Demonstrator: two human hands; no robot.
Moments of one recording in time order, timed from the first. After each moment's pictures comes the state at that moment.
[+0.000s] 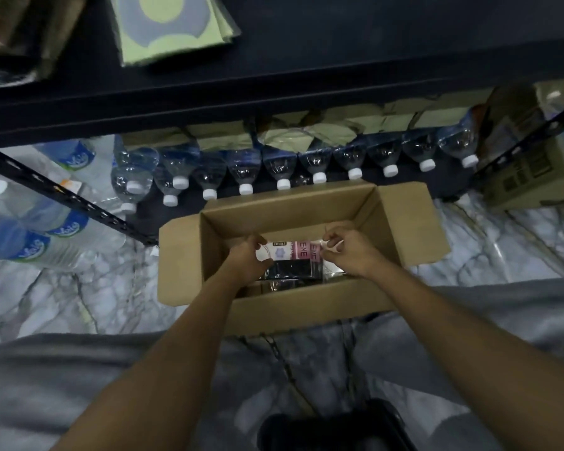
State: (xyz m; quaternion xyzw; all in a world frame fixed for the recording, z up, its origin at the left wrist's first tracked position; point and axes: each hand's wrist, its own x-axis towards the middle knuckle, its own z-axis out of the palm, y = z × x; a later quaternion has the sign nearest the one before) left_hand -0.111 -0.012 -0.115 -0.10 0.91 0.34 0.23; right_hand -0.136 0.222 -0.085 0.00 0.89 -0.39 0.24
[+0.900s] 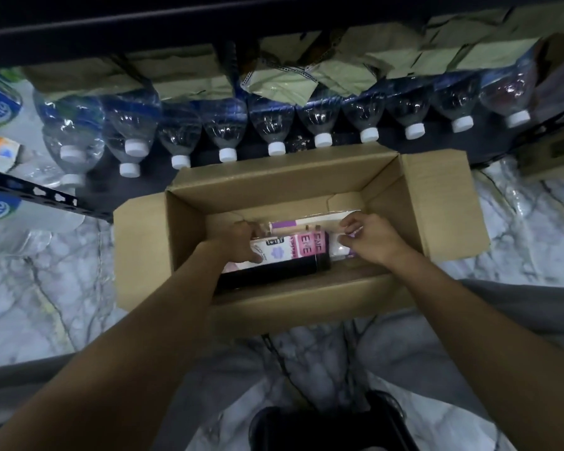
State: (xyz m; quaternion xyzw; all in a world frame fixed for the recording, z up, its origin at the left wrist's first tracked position) left_hand -0.165 -0.031 -0.218 0.05 0.90 0.19 0.39; right_hand -0.166 0.251 -0.161 0.08 0.89 -0.35 0.28
